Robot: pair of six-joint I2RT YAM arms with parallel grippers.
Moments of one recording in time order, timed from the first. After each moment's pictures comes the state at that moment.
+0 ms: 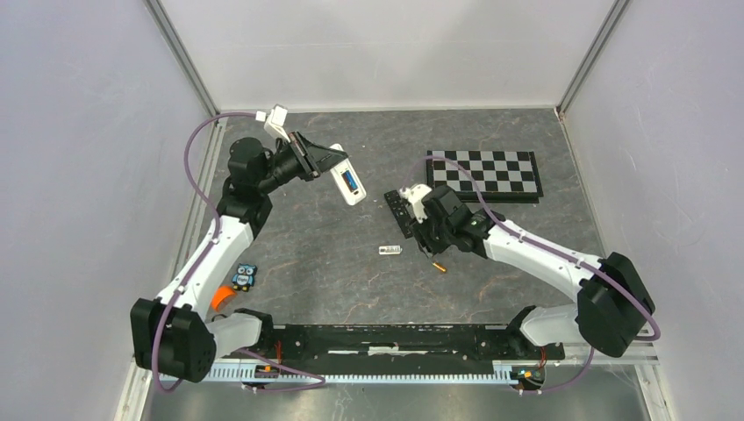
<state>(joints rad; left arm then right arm) -0.23 1.18 0.93 0.20 0.63 -0.81 0.74 1.34 0.85 -0.48 0.00 -0.07</state>
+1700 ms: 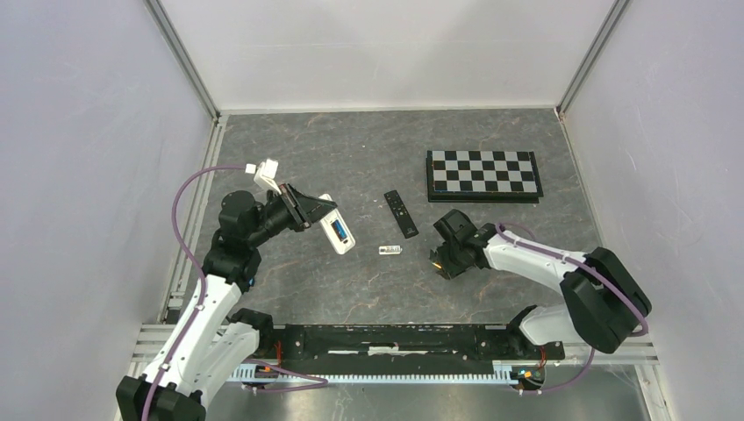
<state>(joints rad) -0.24 0.76 0.62 -0.04 0.53 -0.79 0.68 1.36 0.64 -0.54 0.15 1.76</state>
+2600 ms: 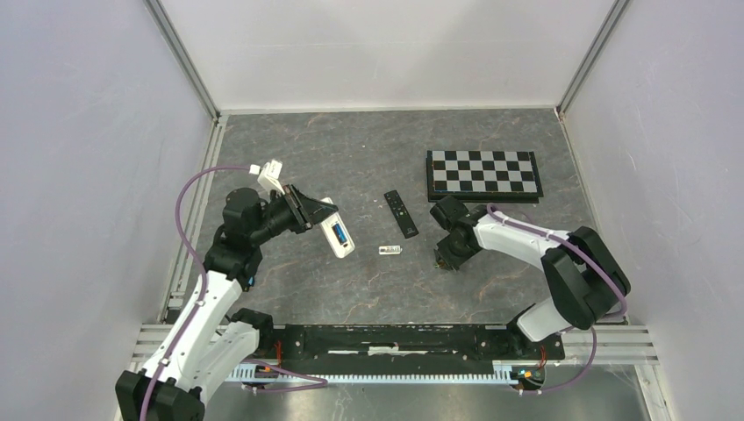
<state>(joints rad) -0.26 0.78 0.63 -0.11 0.52 -0.77 0.61 1.52 0.80 -0.72 0.15 1.59</state>
